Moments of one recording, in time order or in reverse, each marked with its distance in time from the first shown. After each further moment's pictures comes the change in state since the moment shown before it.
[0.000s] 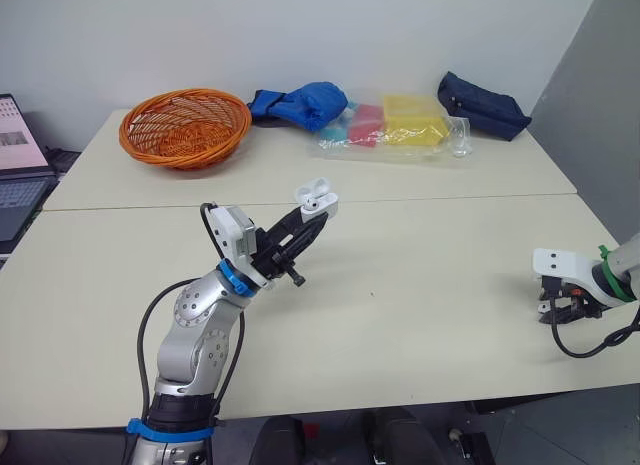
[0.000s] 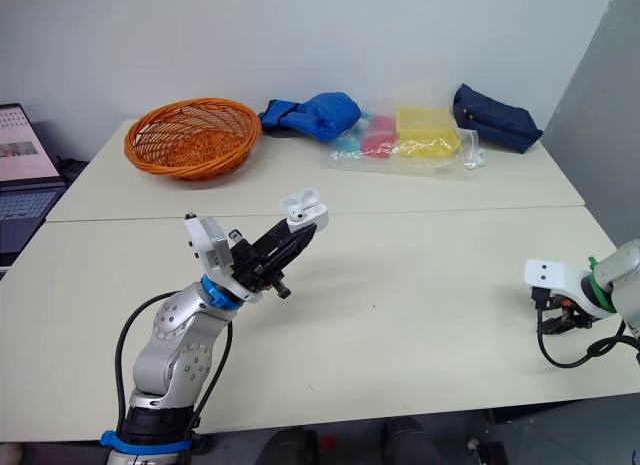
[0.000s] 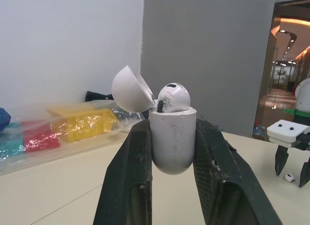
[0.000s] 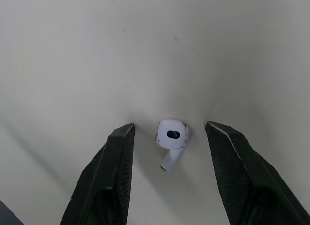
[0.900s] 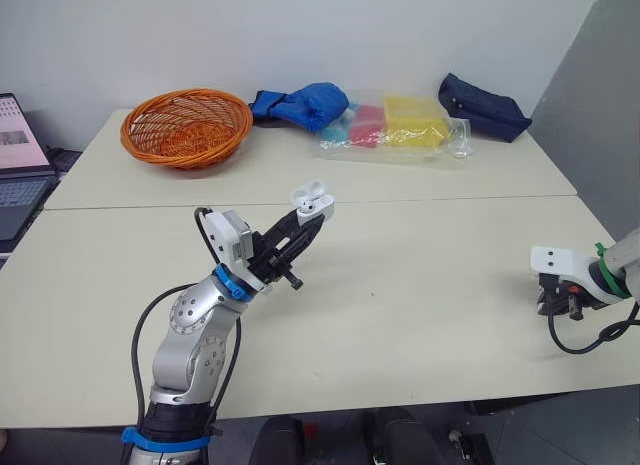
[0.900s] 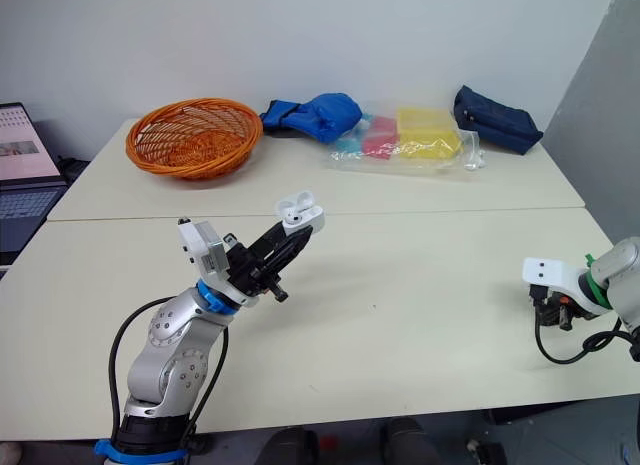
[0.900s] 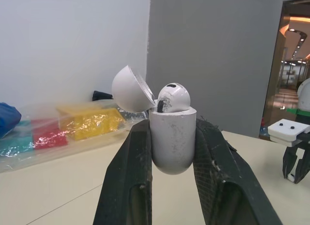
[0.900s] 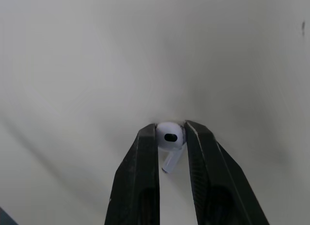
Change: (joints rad) left arm 0.030 0.010 0.001 -0.038 0.000 -0.001 0.026; right arm -0.012 0.050 -0.039 -0.010 0.029 0.047 0.032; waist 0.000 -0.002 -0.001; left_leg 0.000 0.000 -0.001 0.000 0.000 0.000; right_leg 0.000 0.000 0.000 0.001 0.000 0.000
